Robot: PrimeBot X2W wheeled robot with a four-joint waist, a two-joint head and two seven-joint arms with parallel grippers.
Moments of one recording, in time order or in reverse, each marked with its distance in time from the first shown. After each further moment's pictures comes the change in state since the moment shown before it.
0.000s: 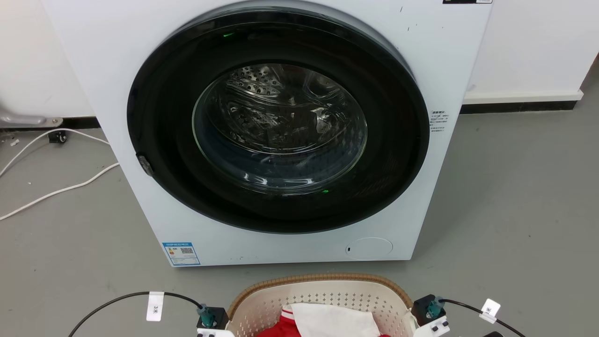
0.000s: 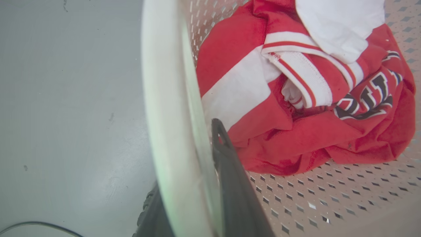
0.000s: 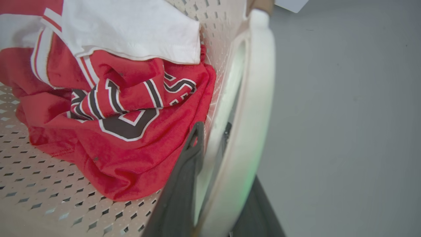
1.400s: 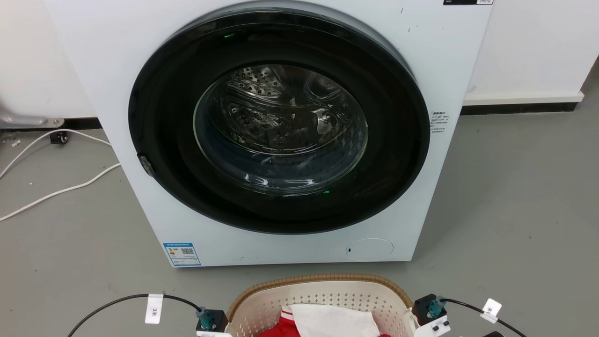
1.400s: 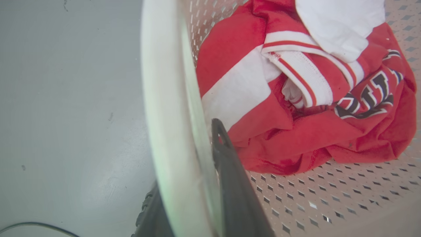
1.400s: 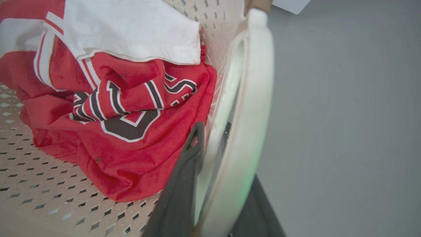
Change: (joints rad) left arm -0.002 0.002 -0.073 0.011 -0.075 -0.001 -0.025; right arm -0.019 -0.003 0.113 0.016 0.118 0.000 -0.022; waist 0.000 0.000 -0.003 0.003
